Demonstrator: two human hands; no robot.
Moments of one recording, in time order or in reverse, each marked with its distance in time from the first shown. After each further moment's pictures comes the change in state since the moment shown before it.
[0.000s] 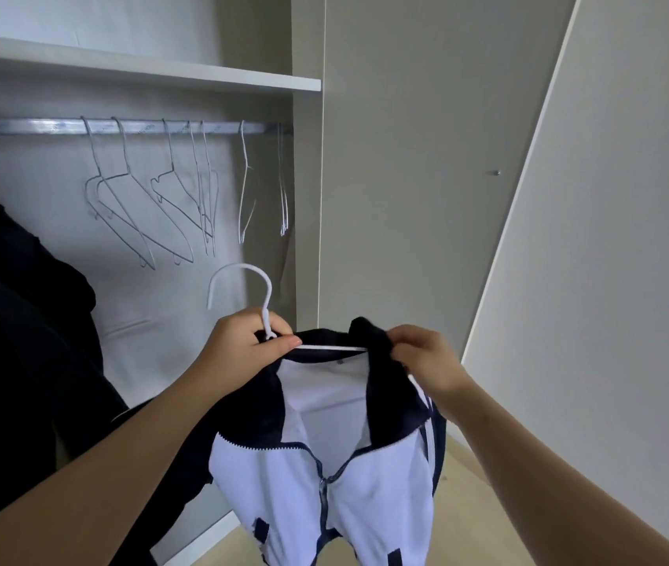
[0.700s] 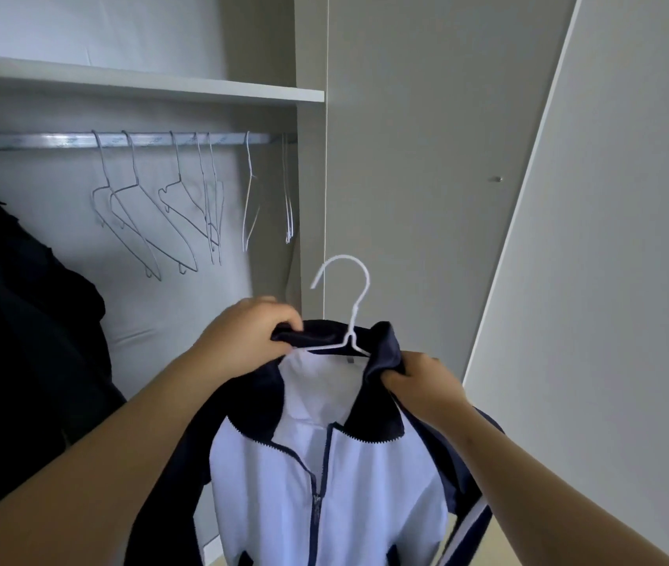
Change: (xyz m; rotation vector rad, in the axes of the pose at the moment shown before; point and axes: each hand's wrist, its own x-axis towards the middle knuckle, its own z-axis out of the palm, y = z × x) left_hand 0.021 0.023 -0.020 0.651 -0.231 0.119; right_hand -0.002 0.008 0.013 -0.657 -0.020 0.021
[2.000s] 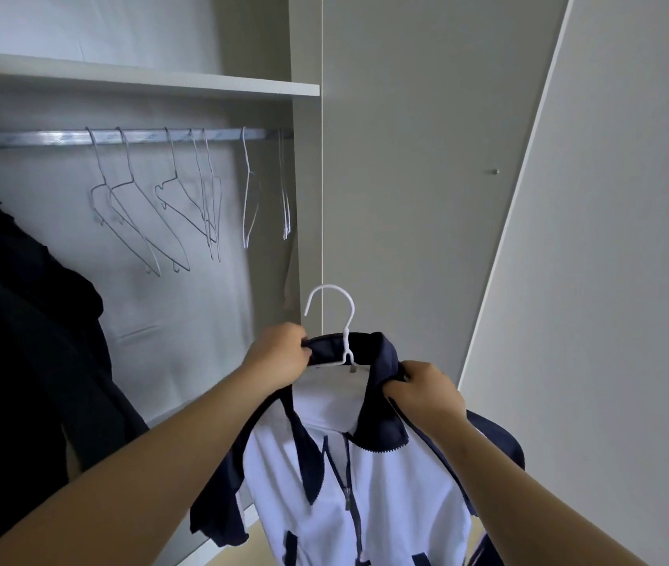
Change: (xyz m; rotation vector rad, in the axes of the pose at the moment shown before) left_hand 0.014 0.030 0.047 -0.201 -0.134 -0.395; right_hand -0.003 0.019 0.019 0.118 0.035 0.149
